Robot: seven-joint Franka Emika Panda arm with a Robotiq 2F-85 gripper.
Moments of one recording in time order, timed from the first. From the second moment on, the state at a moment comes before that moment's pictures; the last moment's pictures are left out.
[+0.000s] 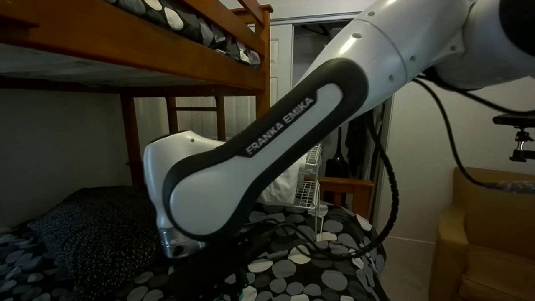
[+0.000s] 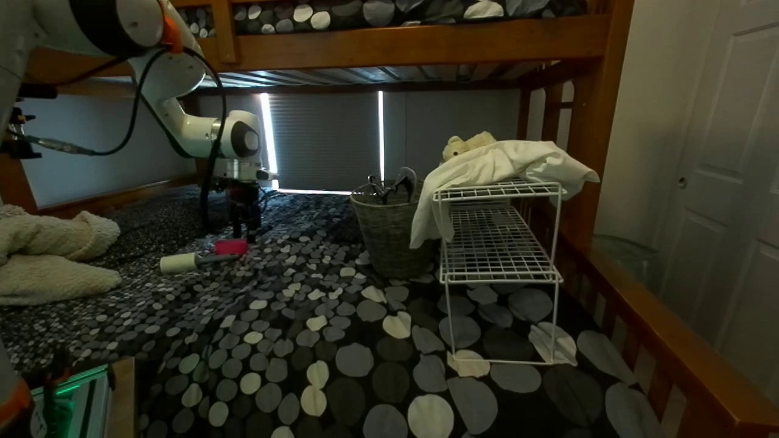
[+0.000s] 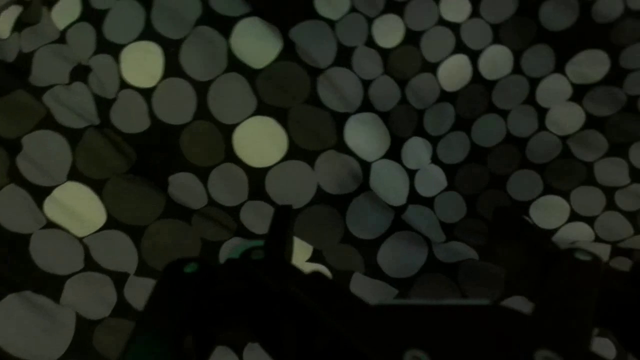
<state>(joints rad) 0.52 0.45 0.36 -1.84 -0.15 2.08 0.76</state>
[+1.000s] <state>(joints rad) 0.86 0.82 0.22 -1.32 -0.06 2.09 1.10</state>
